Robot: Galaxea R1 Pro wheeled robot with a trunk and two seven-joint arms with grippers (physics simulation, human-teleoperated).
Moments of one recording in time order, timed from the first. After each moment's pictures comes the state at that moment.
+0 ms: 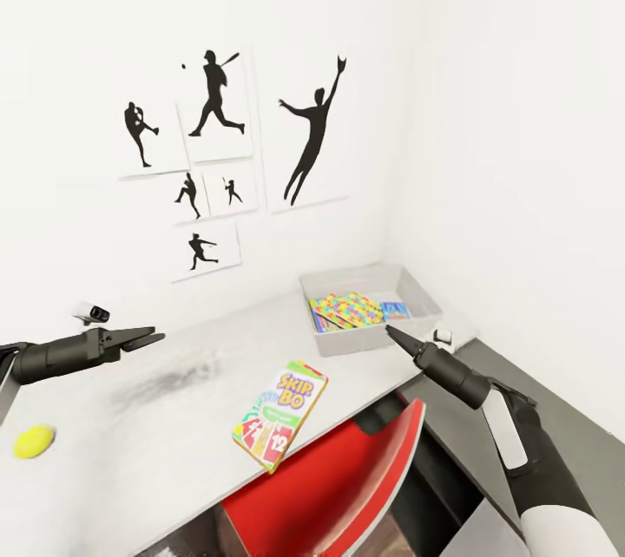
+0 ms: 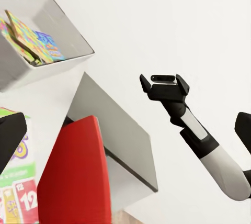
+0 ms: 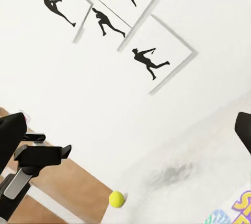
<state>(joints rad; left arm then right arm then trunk) -0.64 0.49 0.23 -1.05 0.25 0.96 -1.57 -0.51 -0.07 -0.24 -1.09 -0.55 0.62 1.06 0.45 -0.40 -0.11</state>
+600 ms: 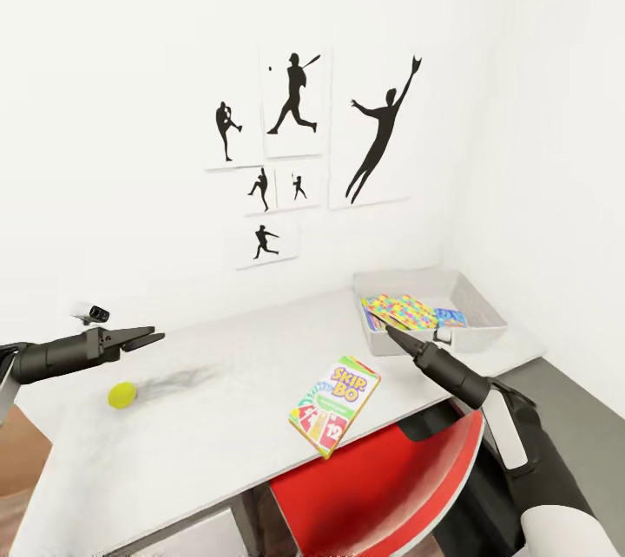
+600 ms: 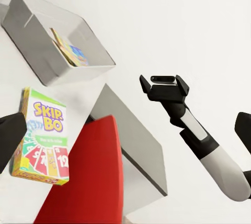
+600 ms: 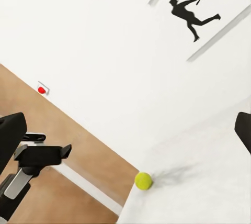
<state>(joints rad) -0.64 0.49 0.23 -1.05 0.25 0.96 -1.57 -0.51 -0.07 -0.25 -1.09 -0.55 0.62 1.06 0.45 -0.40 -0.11</state>
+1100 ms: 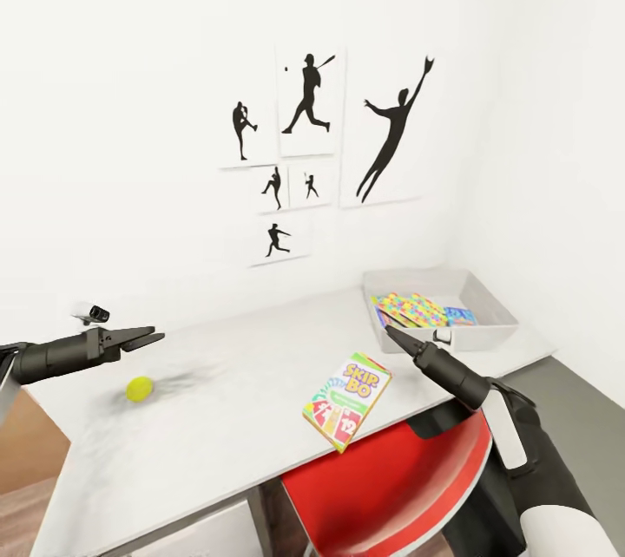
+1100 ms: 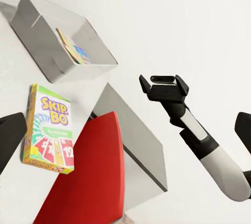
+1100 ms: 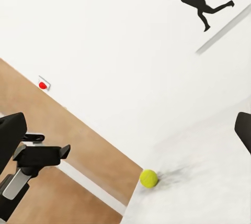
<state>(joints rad) -0.64 0.49 0.23 -1.05 0.25 0.96 -1.57 -0.51 -0.07 -0.24 -1.10 -0.55 0.62 1.05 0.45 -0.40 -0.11</state>
